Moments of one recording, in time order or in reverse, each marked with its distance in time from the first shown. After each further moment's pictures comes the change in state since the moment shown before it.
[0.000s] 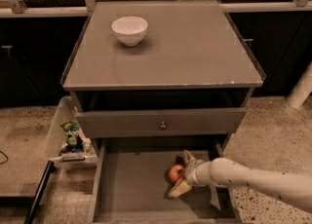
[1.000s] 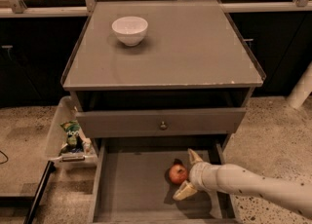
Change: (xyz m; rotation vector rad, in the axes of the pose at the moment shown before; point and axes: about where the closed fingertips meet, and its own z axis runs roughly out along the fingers) arm -0.017 0.009 -0.044 0.064 -0.009 -0.083
